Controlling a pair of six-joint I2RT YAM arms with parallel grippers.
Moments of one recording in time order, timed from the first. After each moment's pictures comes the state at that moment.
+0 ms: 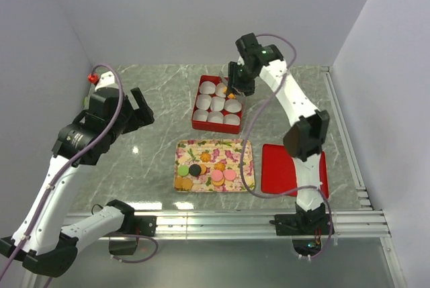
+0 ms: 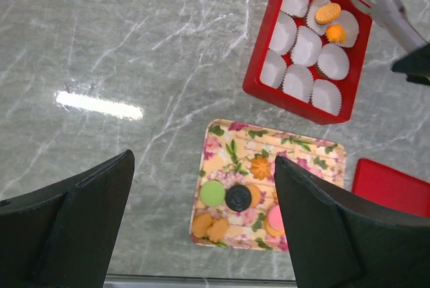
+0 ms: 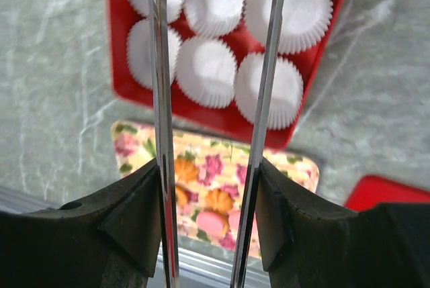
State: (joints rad) left arm -0.43 0.97 1.36 -0.98 -0.32 -0.59; right arm 0.43 2.19 2.33 -1.24 -0.11 0.49
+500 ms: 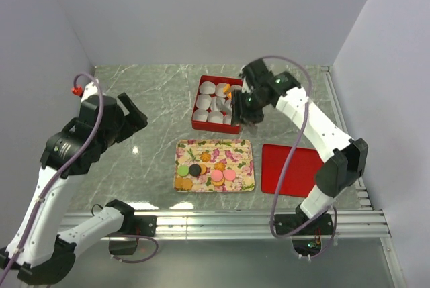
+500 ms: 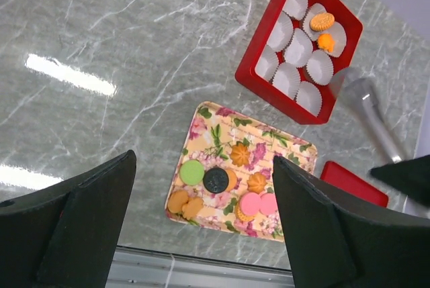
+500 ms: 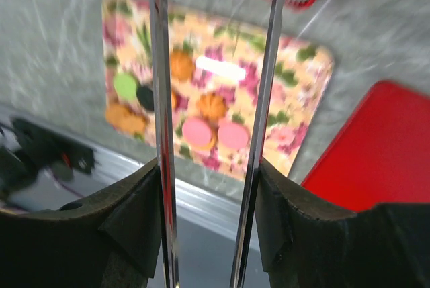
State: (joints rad) left arm -0.43 0.93 1.41 -1.13 -0.34 -0.81; right arm 0.52 1.66 1.73 -1.14 -0.17 0.42
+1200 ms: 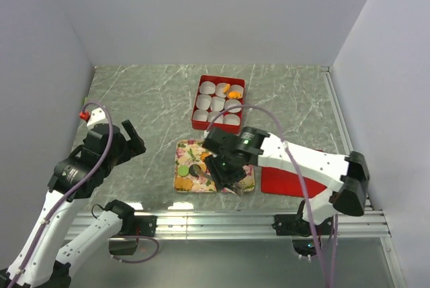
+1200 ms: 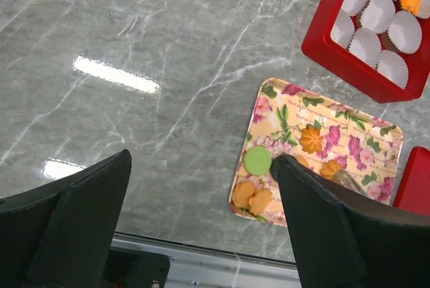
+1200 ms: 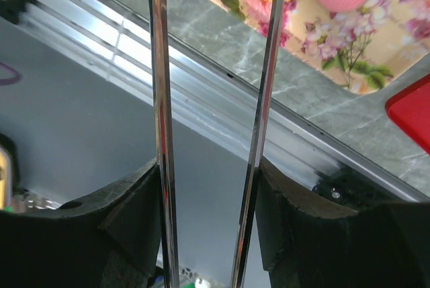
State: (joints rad) left arm -0.43 0.69 1.06 -1.08 -0.38 -0.70; right arm 1.11 1.47 1.35 -1.14 -0.07 0.64
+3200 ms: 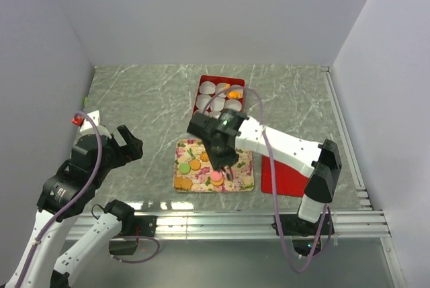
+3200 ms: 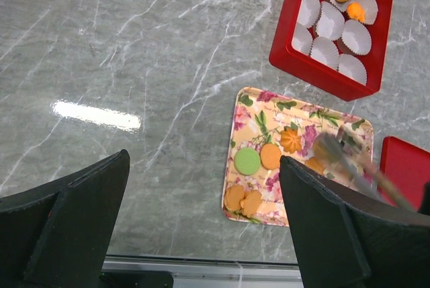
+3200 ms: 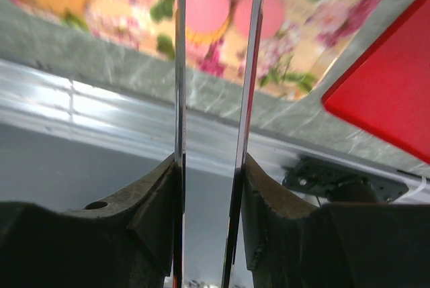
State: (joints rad) left arm -0.43 0.54 1.02 -1.01 -0.33 -0.60; right arm 1.11 1.73 1.64 -1.37 0.15 0.71
